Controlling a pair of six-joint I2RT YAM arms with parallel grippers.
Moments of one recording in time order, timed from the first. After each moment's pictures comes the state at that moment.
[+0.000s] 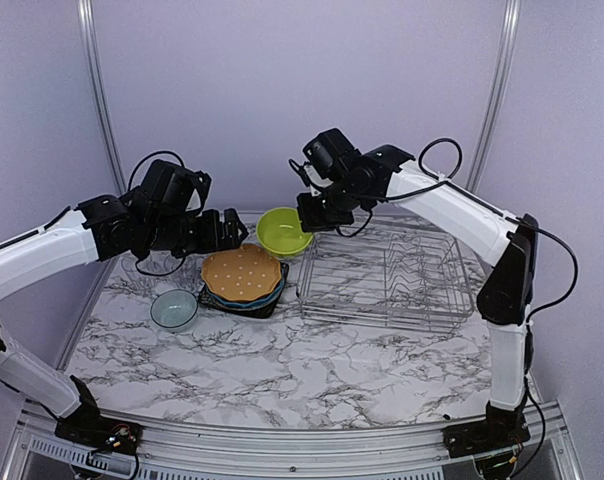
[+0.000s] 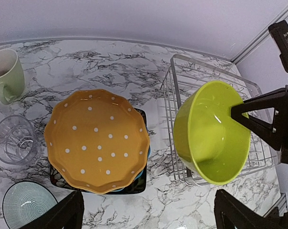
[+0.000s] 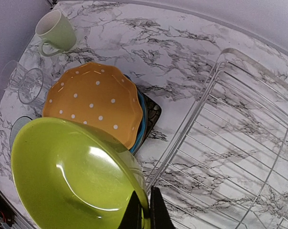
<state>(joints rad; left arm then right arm) -0.77 1.38 1.28 -0.53 -0.20 -0.62 0.80 2.07 2.18 -0.99 0.10 0.41</state>
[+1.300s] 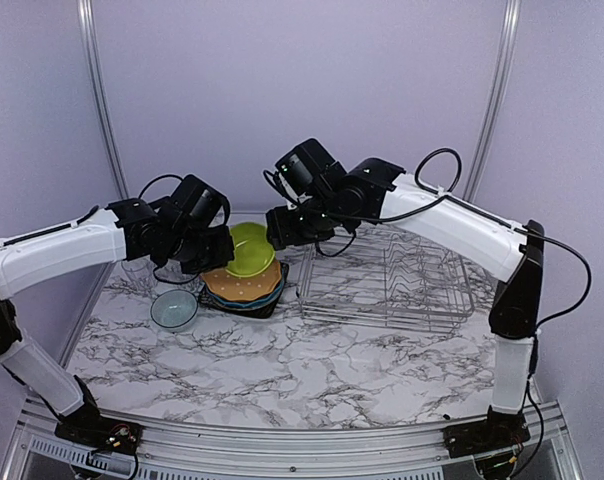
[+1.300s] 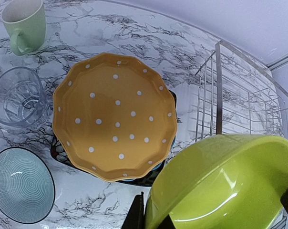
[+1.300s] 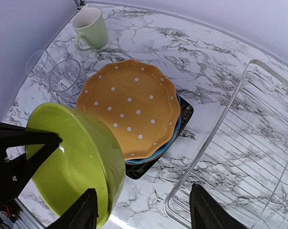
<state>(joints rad) -0.80 1.52 1.31 -0.62 -0.28 -0.85 0.96 2.02 2.10 -0.90 0.22 0.46</state>
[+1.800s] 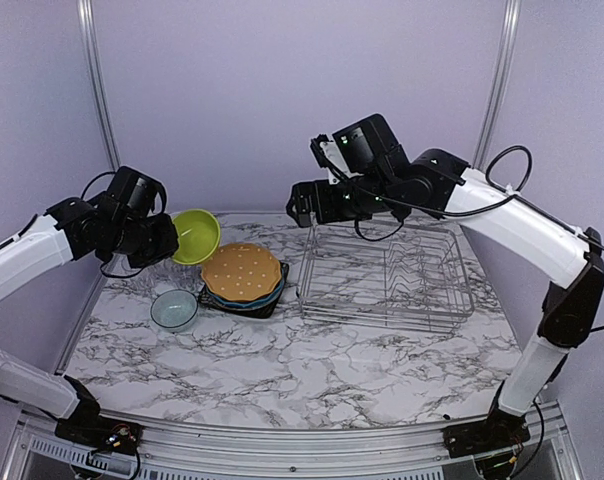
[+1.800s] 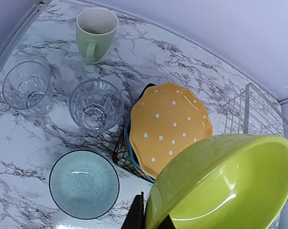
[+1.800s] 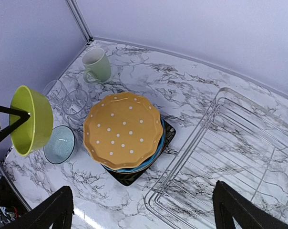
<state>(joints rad) -0.60 1.28 1.20 -0.72 -0.25 -0.82 0.92 1.73 1.86 -0.75 0.20 0.38</state>
